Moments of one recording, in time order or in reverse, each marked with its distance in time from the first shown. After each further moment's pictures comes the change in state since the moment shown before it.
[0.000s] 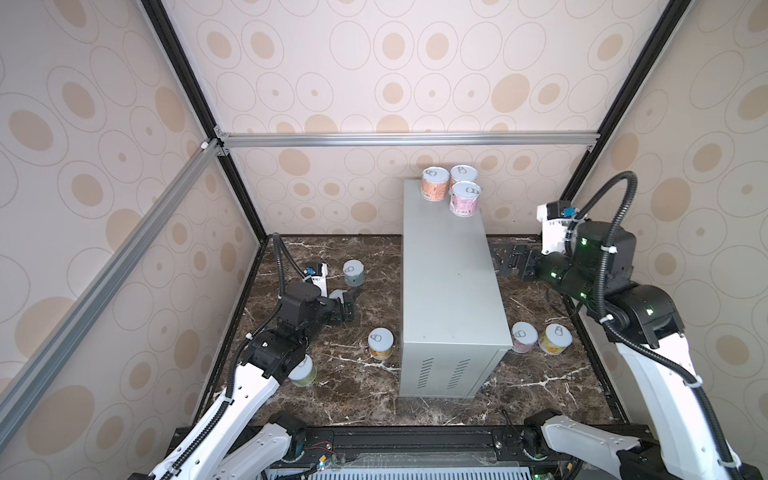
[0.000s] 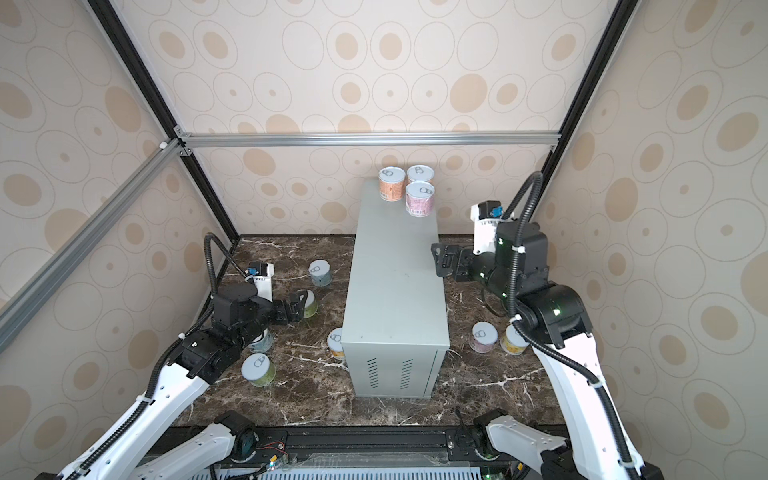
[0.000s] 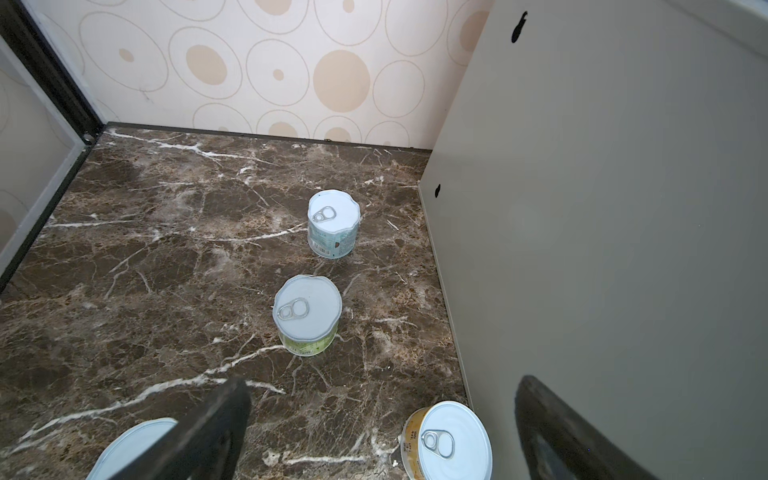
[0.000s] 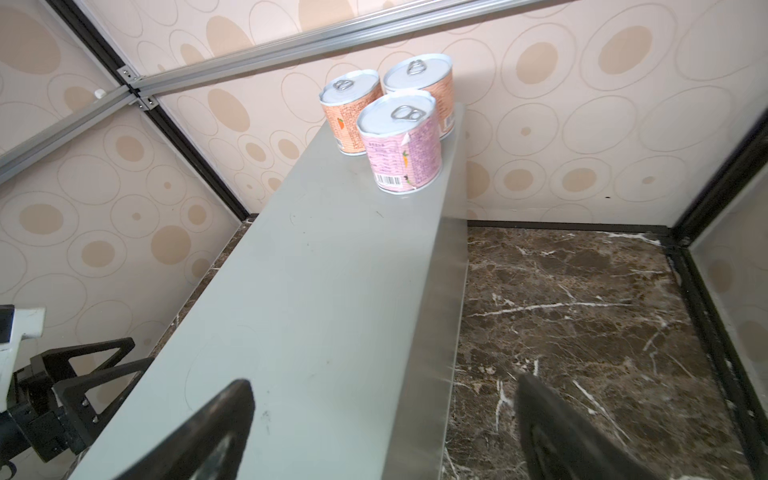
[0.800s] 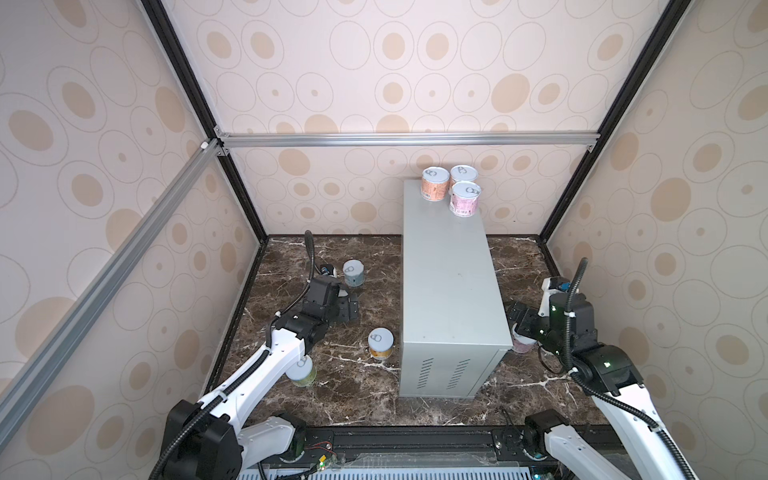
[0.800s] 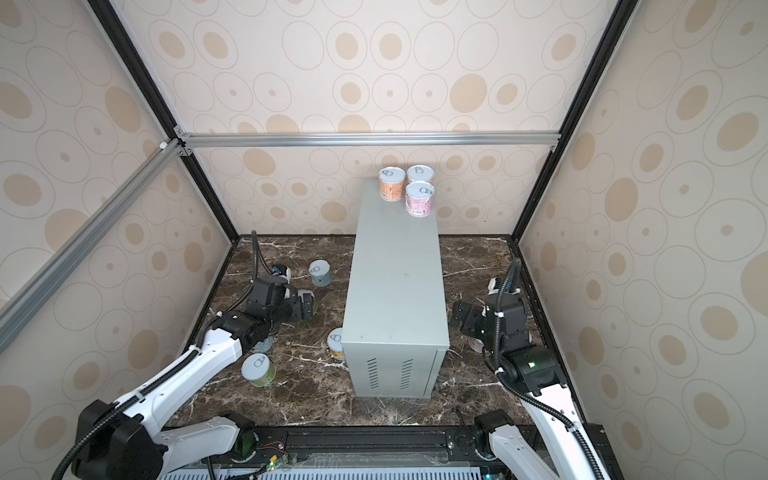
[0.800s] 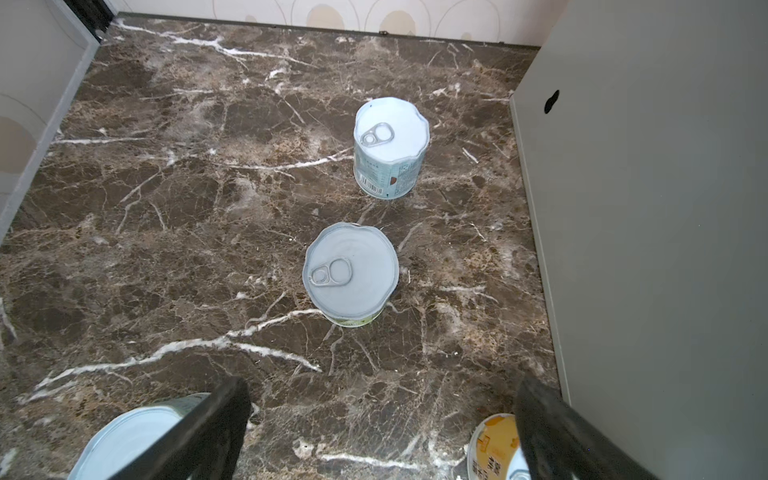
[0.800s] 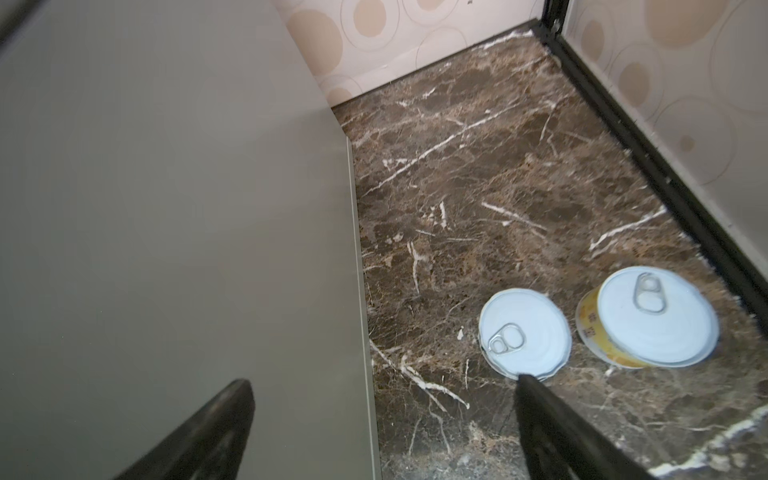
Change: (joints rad) left arm 0.058 0.308 -0.030 0.078 -0.047 0.000; right arm -0.098 -0.346 -0.761 0.141 0.135 0.256
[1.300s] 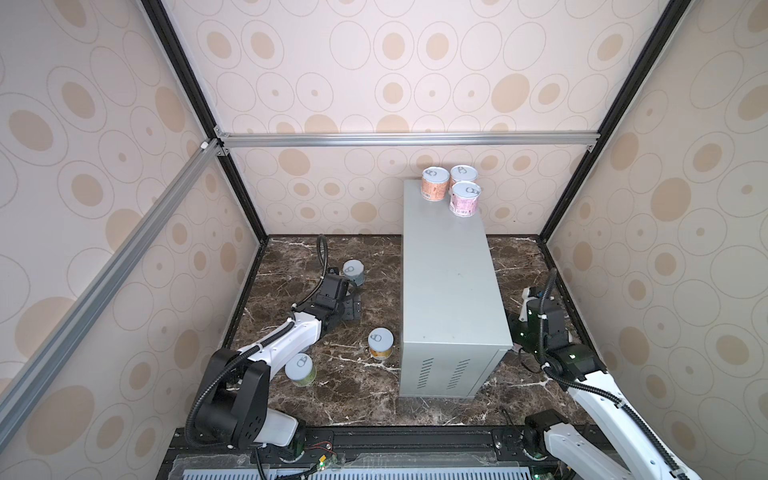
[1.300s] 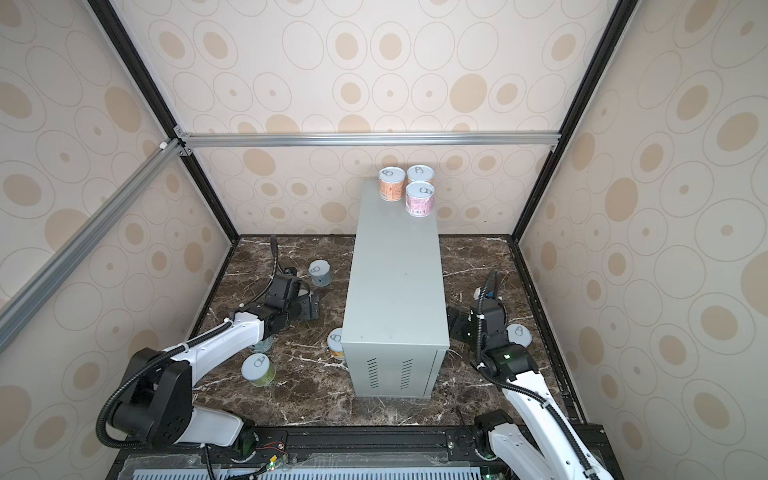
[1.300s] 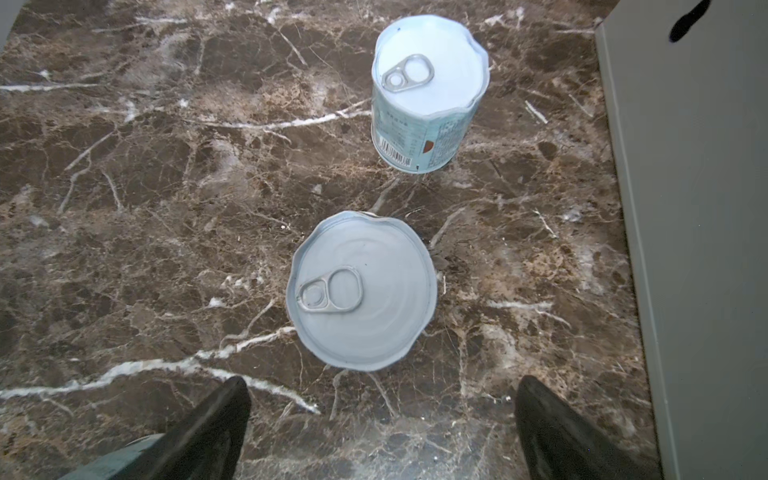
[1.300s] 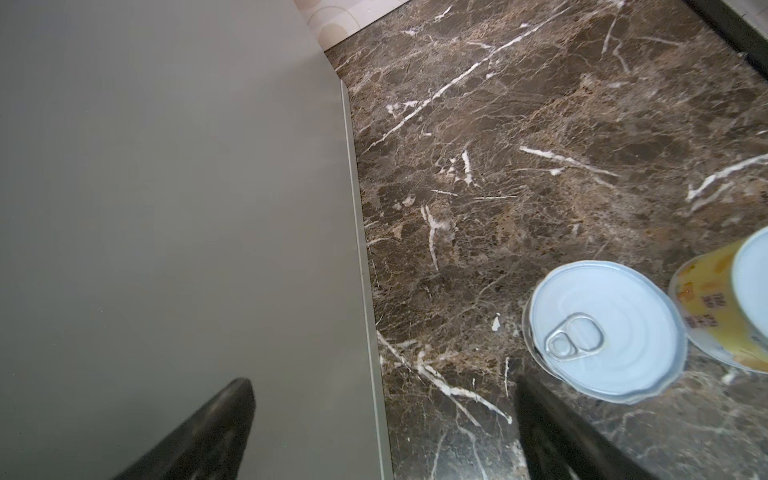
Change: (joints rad) left arm 0.032 0.264 -0.002 0.150 -0.023 -0.008; right arm 0.000 0.099 -0.195 0.247 -0.066 0.055
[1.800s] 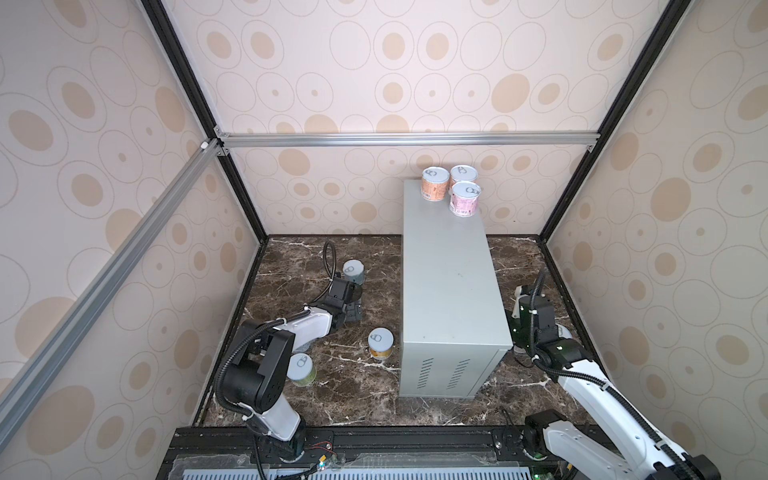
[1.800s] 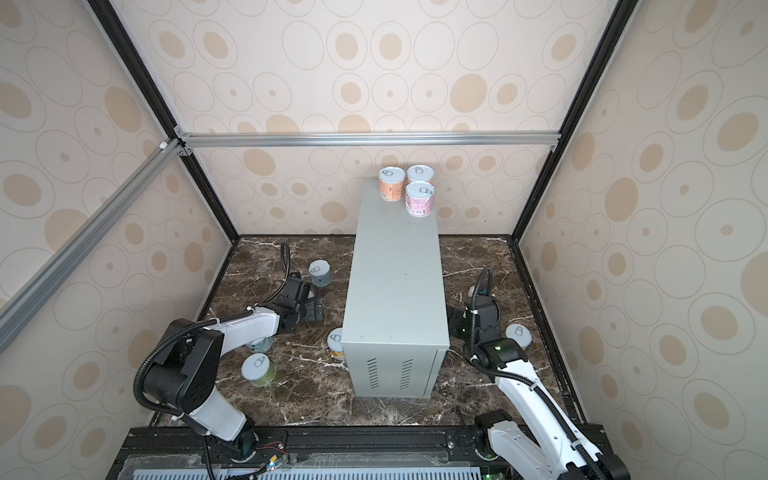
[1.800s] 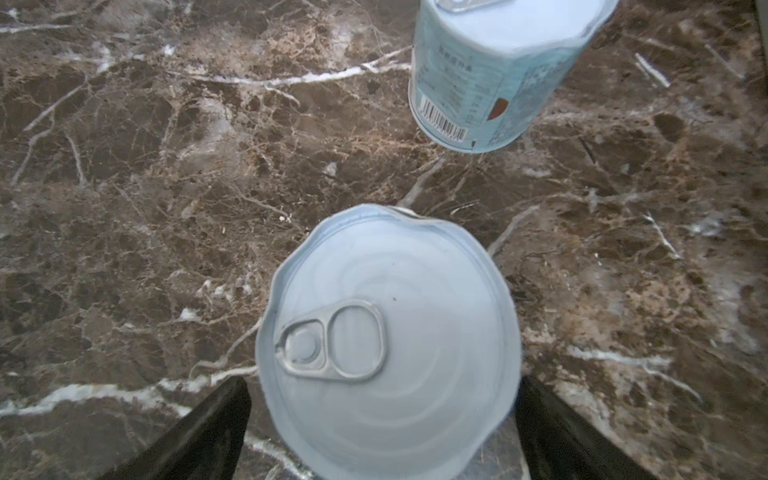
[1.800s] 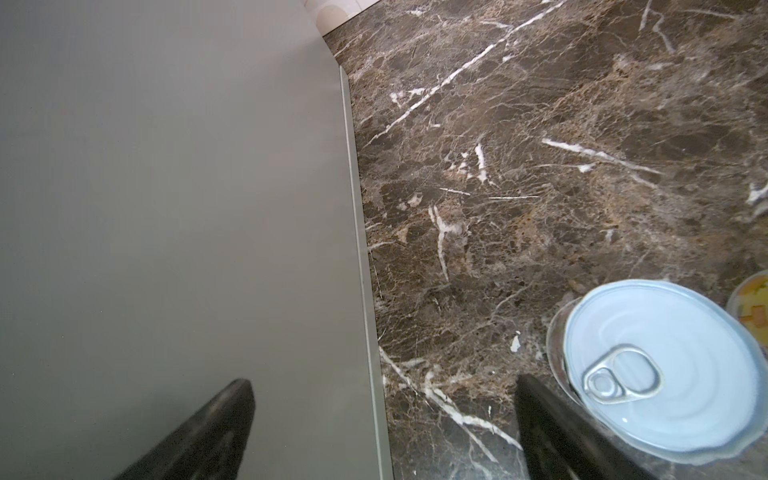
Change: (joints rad) left arm 0.006 0.191 -0.001 0.127 -0.070 -0.040; right arm -0.007 0.092 -0.038 0.122 -0.029 -0.005
